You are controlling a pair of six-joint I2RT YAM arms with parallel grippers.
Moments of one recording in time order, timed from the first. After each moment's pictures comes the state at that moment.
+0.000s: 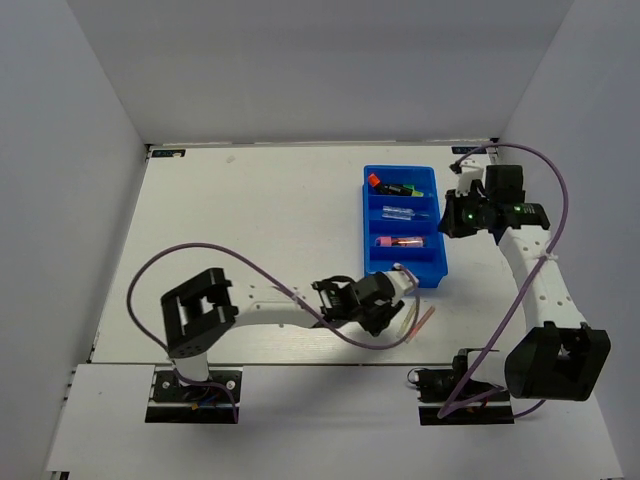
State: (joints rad) left arm -1.23 1.72 1.09 -0.14 -0.05 -0.28; right arm 0.03 1.26 1.15 -0.76 -0.40 -0.21
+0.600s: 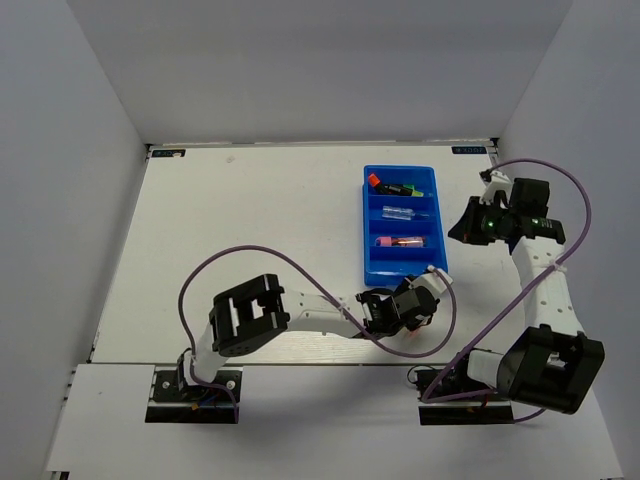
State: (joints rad) left arm -1.36 2.06 1.41 -0.01 -0.45 -0.27; right arm -0.18 1.22 1.04 -0.70 -0.56 -0.06
